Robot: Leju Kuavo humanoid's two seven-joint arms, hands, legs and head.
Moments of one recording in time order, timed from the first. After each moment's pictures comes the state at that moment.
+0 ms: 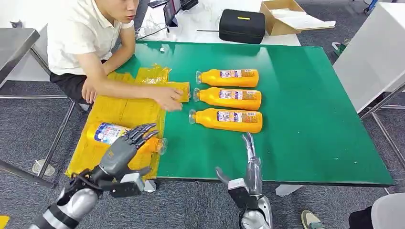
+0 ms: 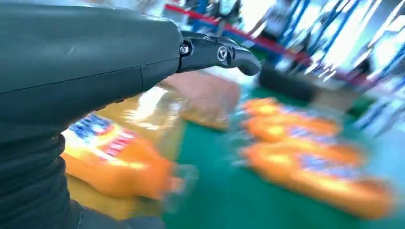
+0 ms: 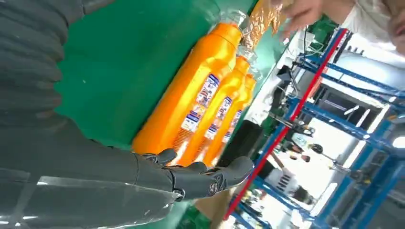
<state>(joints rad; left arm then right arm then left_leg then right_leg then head) -0.20 0.27 -0.62 -1.36 -0.54 0.03 -0.61 -0.02 0.08 0.38 -1.15 0.31 -0.66 -0.70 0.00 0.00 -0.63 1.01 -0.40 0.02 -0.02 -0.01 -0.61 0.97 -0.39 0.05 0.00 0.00</state>
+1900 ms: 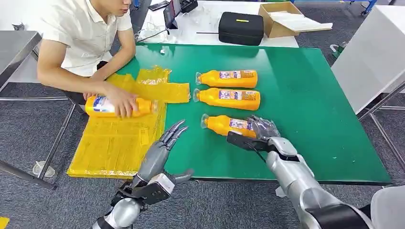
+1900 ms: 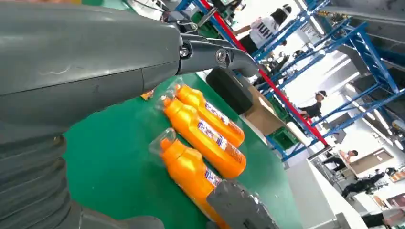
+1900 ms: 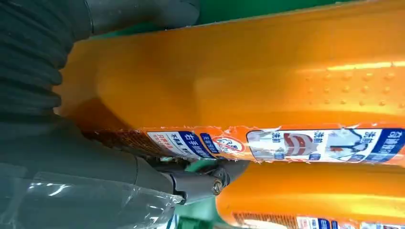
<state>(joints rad) -0.17 -0.05 -0.66 -1.27 -0.45 0.12 -0.61 -0.63 -0.09 0.28 -0.48 1.07 -0.07 -0.09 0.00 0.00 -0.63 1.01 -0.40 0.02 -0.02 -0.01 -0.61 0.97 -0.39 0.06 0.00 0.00</state>
